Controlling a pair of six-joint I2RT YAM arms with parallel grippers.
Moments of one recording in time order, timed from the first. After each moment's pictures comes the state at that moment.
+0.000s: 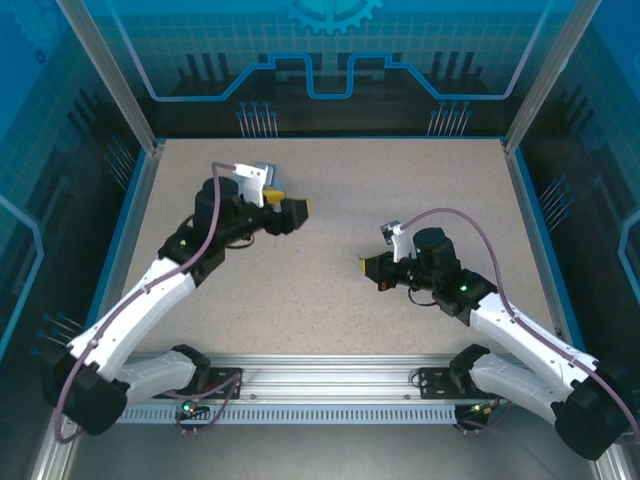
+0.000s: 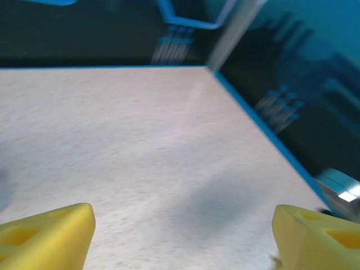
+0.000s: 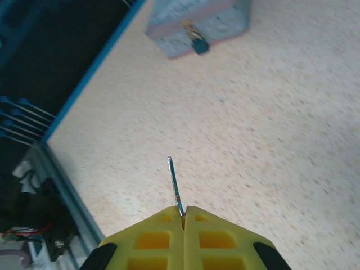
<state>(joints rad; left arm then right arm) -0.41 1.15 1.02 -0.22 0.27 -0.37 0.57 0.94 0.61 -0.23 -0.36 0.43</state>
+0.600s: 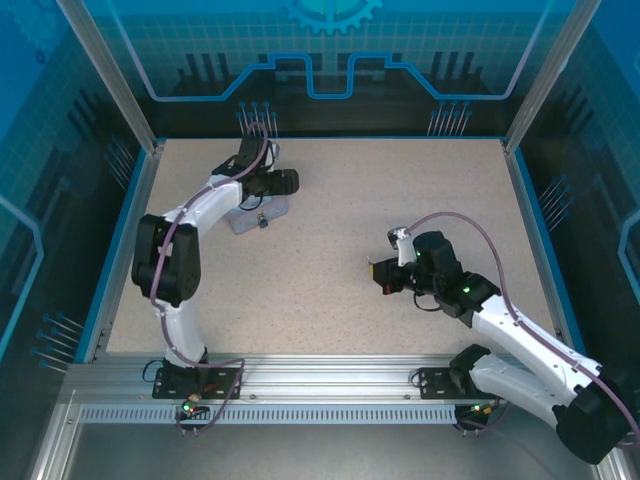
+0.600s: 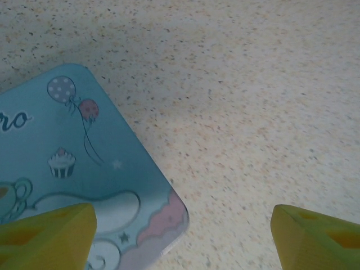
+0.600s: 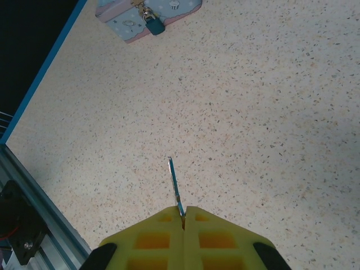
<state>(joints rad) -0.23 1.94 1.52 -0.44 0.07 -0.30 0.57 0.90 0.61 -0.36 -0.27 0.44</state>
